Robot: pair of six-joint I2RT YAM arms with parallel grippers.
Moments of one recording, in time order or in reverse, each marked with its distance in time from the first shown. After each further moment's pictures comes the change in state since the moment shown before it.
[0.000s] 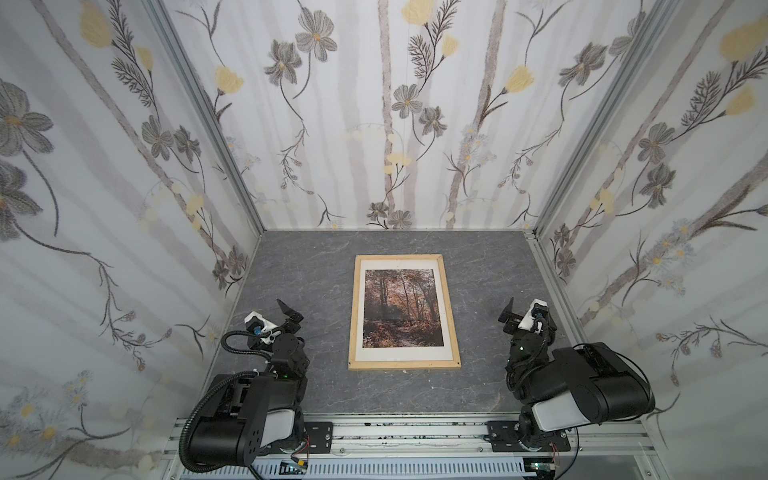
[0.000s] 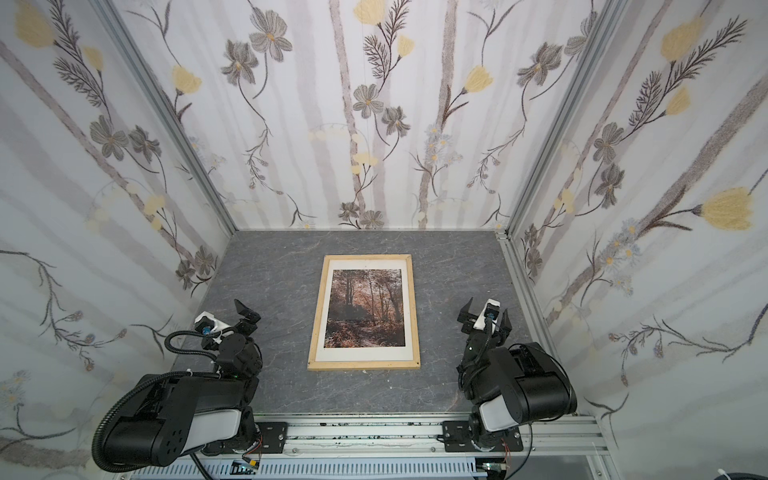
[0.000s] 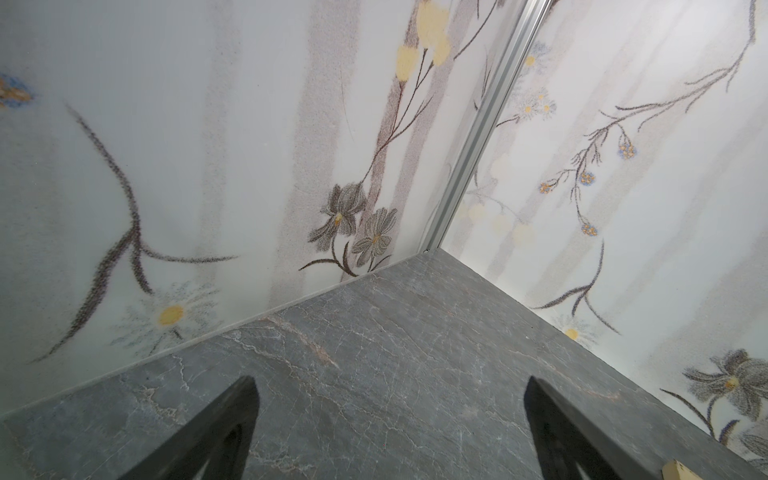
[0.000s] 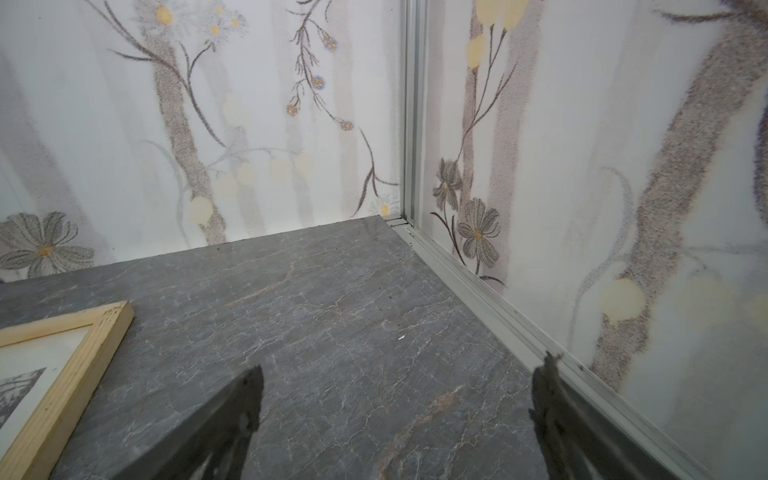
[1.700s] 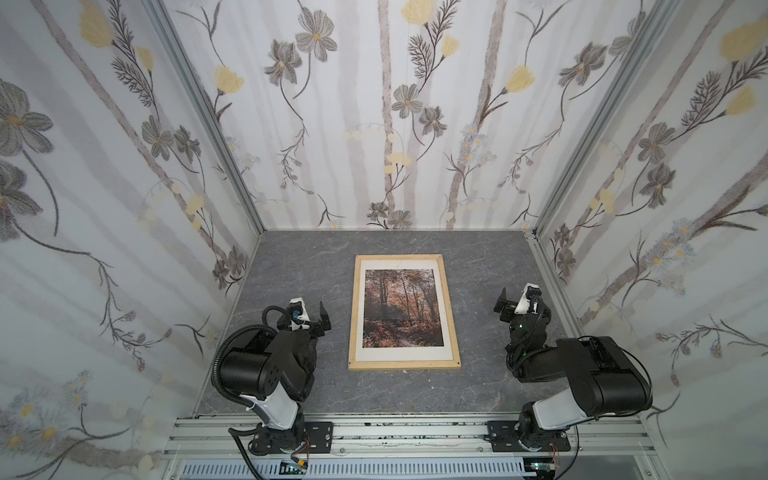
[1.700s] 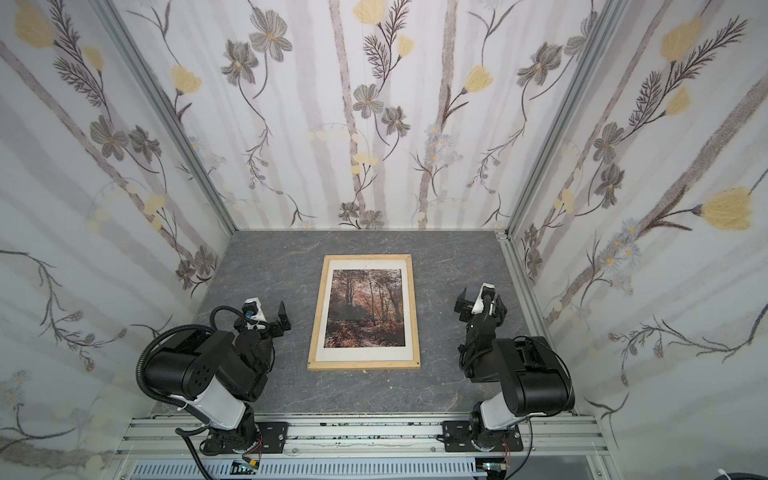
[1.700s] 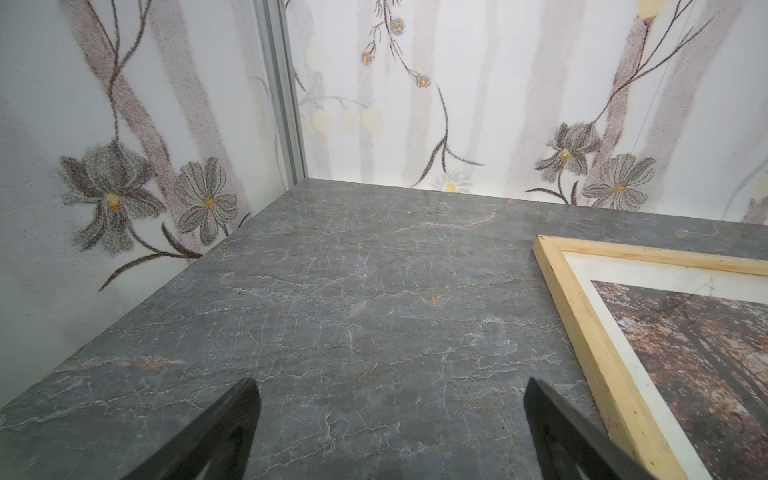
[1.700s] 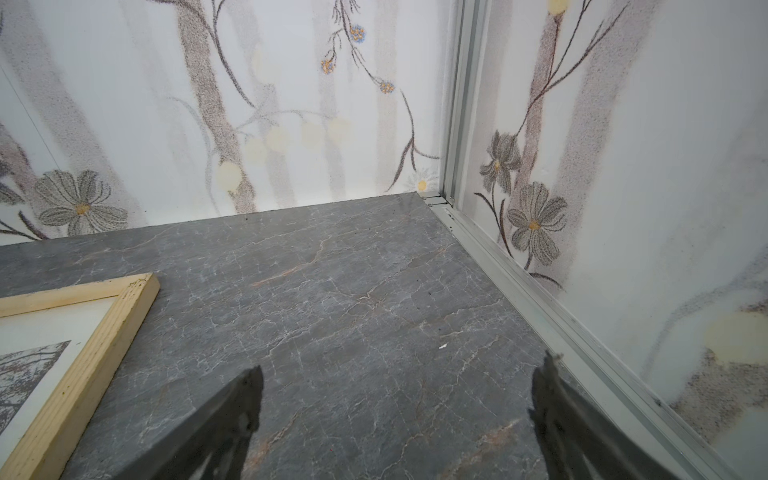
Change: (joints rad) left arm -0.090 0.373 0.031 0.226 0.390 0.304; right arm -0.100 0.016 0.175 -0.258 -0.180 0.040
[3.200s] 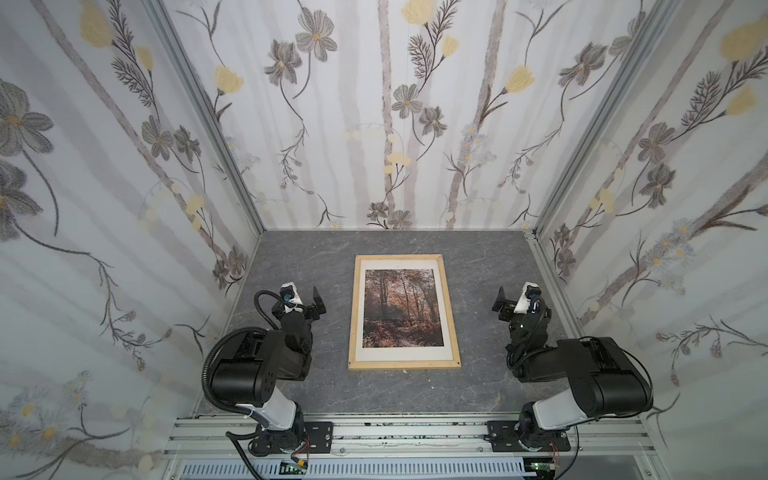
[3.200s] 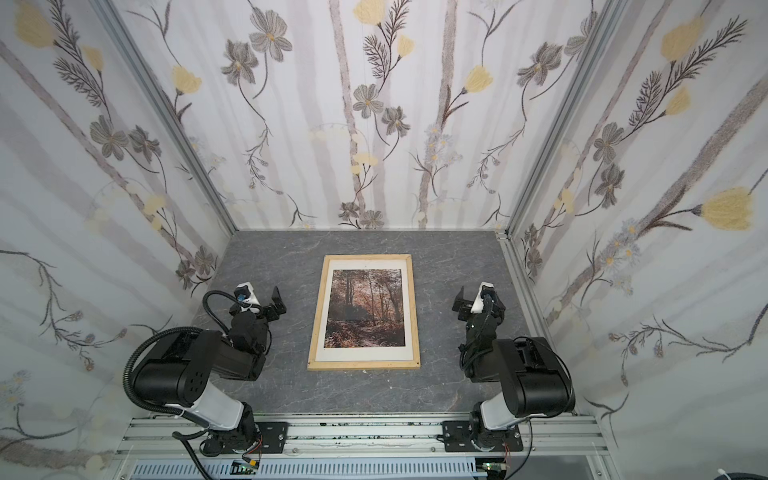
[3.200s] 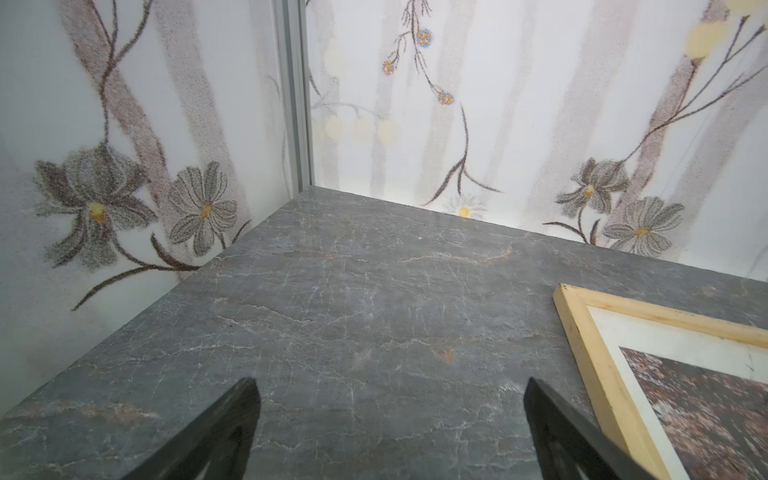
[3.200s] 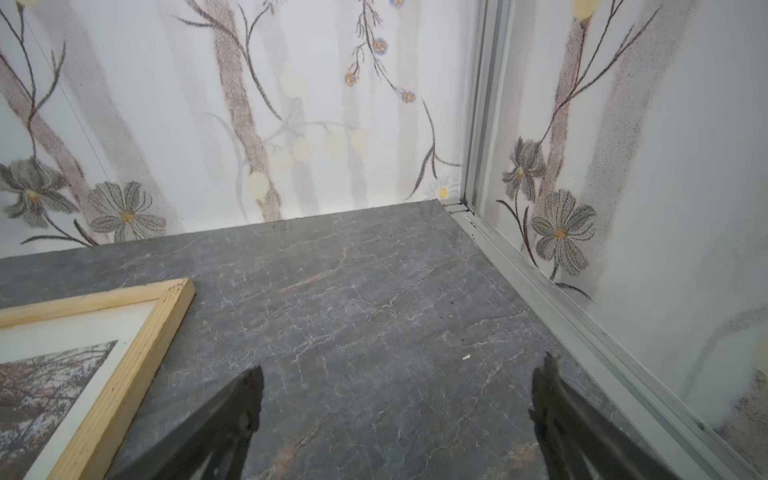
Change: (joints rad) left arm 0.081 -0.056 0.149 -0.211 0.072 -0.085; right arm 0.007 -0.005 0.001 0.012 -0.073 0.012
